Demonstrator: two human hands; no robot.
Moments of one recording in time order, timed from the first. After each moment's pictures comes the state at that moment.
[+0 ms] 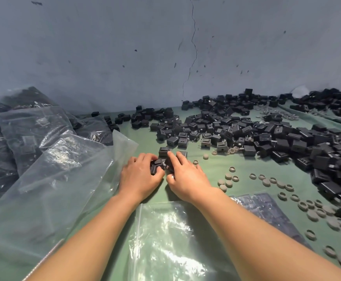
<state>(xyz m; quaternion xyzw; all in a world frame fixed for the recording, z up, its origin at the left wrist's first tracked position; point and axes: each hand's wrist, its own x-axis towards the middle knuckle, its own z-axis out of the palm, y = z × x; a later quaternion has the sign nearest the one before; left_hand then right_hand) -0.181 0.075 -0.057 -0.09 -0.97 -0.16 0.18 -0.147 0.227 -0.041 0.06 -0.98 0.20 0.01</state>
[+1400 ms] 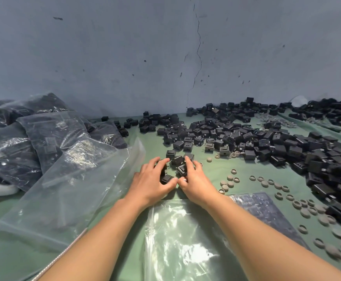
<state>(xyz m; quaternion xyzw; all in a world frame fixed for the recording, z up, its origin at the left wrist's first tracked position) -0.146 0.066 -0.045 -0.16 -0.96 -0.19 0.10 -0.119 0.231 -0.037 0.01 -0.94 0.33 -0.01</state>
